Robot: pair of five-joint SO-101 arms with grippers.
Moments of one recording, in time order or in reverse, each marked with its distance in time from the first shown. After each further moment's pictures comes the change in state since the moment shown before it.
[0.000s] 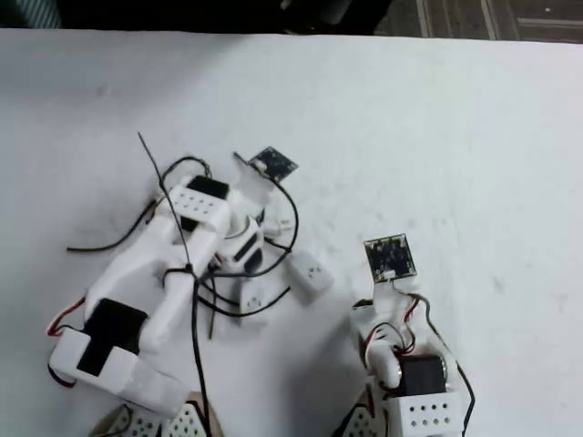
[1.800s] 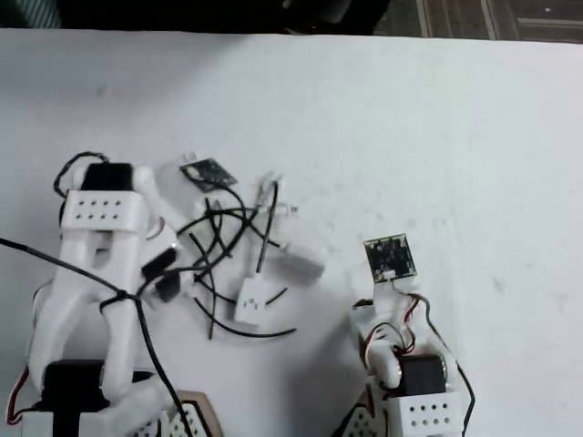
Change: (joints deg) left arm -19.9 -19.0 -4.0 36.3 -28.2; right arm 0.0 0.0 0.1 0.0 0.0
